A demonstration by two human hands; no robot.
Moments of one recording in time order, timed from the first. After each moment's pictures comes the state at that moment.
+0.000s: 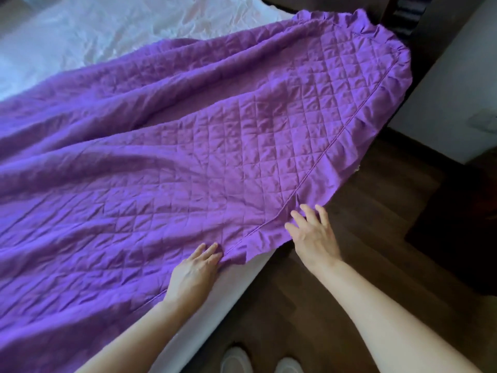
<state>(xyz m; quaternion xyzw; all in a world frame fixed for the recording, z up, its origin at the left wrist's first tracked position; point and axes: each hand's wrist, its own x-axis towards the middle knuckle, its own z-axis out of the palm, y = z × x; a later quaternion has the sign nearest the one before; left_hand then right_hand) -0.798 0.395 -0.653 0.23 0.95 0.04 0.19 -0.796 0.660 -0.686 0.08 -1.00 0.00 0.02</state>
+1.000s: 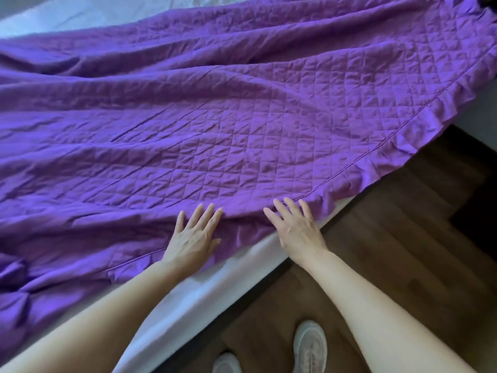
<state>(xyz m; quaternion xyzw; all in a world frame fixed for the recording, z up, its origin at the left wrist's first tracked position) -0.652 0.106 -0.647 0.17 0.98 0.01 0.13 -0.658 0.354 -0.647 0.19 -0.98 0.05 -0.04</state>
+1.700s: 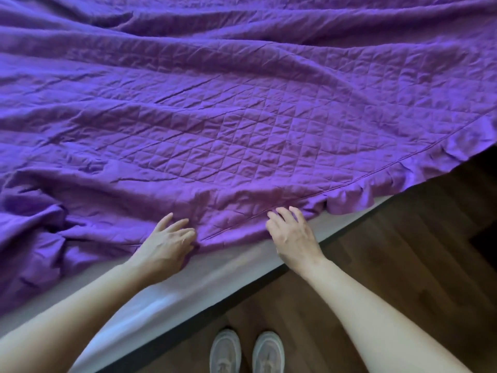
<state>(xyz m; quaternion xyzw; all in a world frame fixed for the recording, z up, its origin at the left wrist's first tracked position) -0.570 -0.015 -0.646 0.23 0.97 0.00 0.06 -0.614 0.275 -0.669 0.30 -0.95 0.02 0.03</state>
